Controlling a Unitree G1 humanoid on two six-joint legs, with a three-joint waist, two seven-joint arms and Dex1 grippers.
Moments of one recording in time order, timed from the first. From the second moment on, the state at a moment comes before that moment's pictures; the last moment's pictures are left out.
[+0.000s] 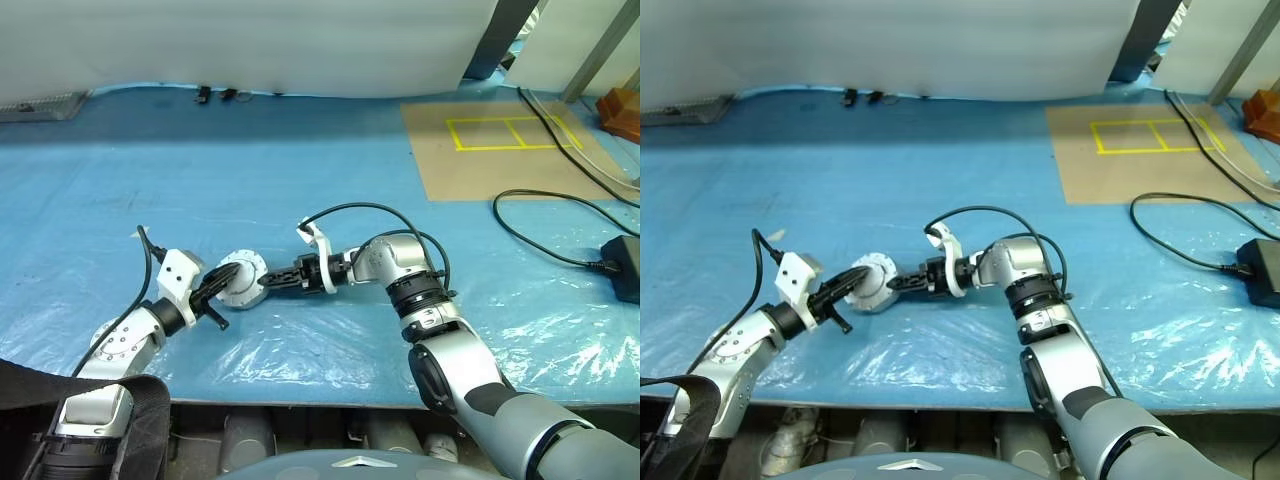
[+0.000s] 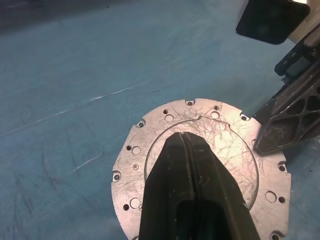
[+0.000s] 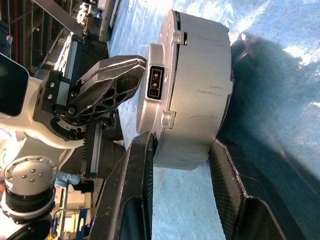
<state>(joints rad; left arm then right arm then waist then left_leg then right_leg) 0.11 0.47 0.10 -0.26 -0.32 0.24 -0.64 -0.82 0.02 0.07 0.58 0.39 1.21 0.86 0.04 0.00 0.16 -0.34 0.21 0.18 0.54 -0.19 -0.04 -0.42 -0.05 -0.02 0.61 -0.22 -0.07</state>
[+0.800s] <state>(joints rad) 0.15 0.43 0.10 -0.27 -0.33 0.21 -0.61 -0.84 0.04 0.08 0.65 0.38 1.11 0.81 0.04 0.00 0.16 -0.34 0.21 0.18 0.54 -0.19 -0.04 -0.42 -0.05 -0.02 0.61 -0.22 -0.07</state>
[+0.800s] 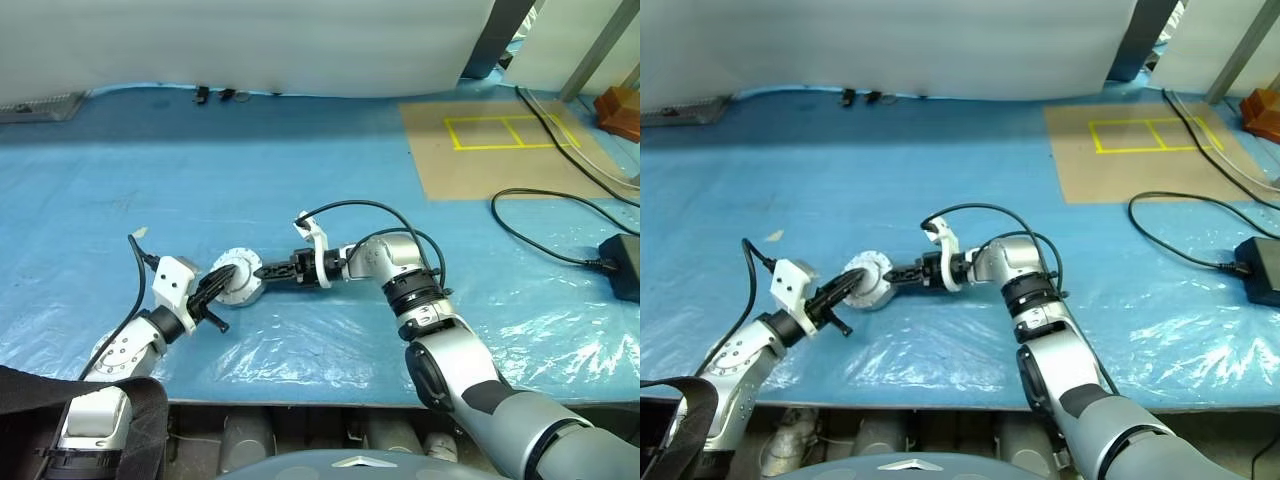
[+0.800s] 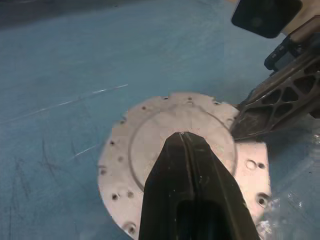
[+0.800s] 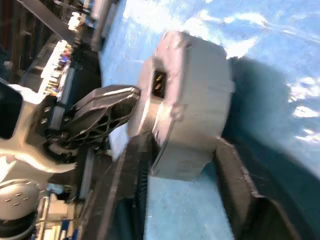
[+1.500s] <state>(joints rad) 0.14 0.43 0.10 -0.27 -0.33 0.20 -0.60 -0.87 0.07 0.02 0.70 0.40 1.12 0.82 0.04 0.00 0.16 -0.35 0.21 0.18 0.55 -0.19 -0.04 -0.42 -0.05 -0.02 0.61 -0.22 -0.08</state>
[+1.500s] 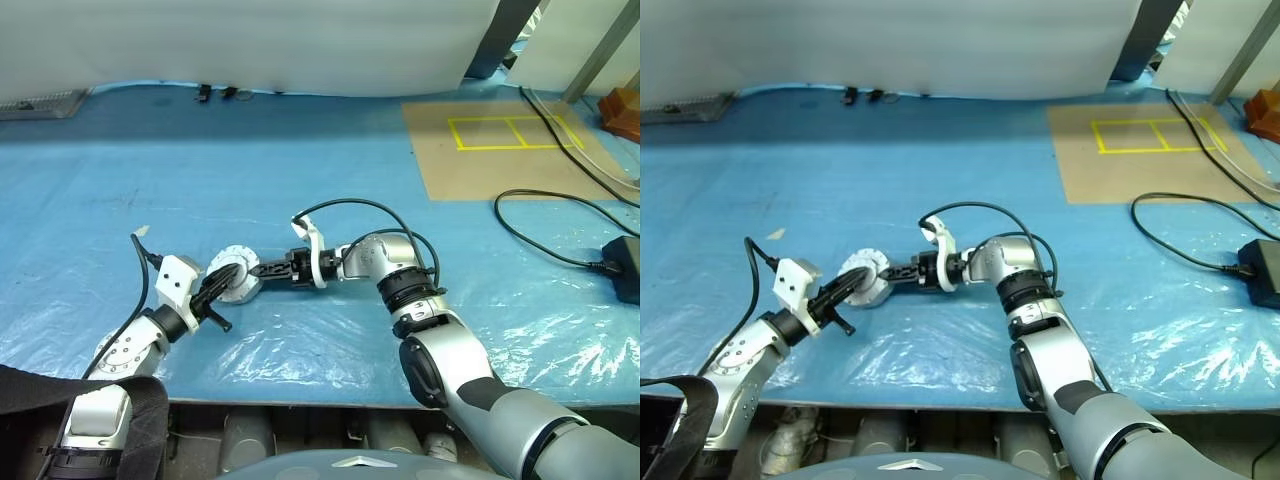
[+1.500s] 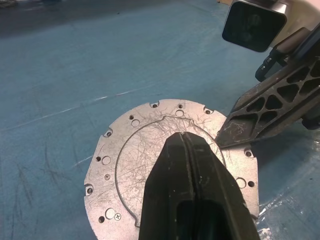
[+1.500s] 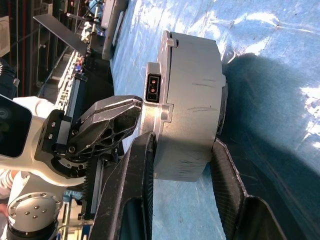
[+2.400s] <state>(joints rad) 0.24 0.06 0.38 -0.42 -1.01 0.29 -0.33 -1.05 0.13 -0.37 0.83 0.63 1.07 0.66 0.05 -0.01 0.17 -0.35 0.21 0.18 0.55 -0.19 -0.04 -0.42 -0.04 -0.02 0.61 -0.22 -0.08</state>
